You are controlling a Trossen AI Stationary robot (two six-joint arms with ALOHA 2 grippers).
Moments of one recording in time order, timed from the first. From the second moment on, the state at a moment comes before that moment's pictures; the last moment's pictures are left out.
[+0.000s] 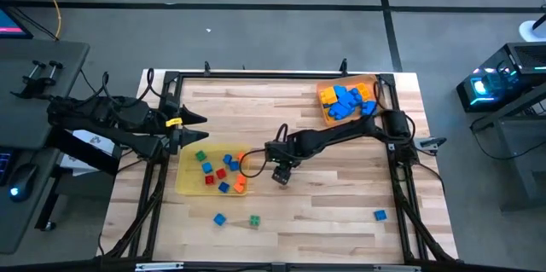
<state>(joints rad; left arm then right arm) -0.24 0.66 0.96 -0.66 -0.32 -0.62 0.09 2.05 1.47 -0.71 0.02 0.55</state>
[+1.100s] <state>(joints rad) -0.24 0.66 0.96 -0.66 -0.33 -0.64 0.02 2.09 1.78 -0.36 0.01 0.38</state>
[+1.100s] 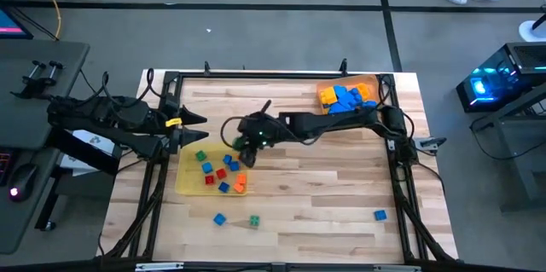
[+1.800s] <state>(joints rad) -0.24 0.67 0.96 -0.65 -0.33 -0.64 0.08 2.18 1.88 -0.27 -0.13 0.40</state>
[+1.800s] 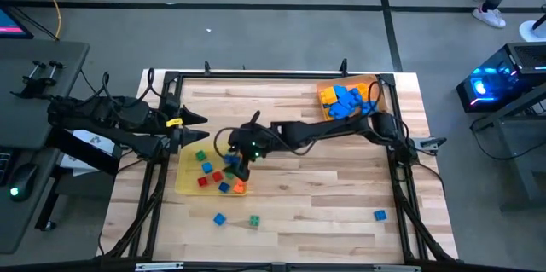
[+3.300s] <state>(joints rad) -0.73 1.80 1.22 -0.92 -0.06 -1.65 -0.18 2.01 2.11 -1.24 0.32 0.10</state>
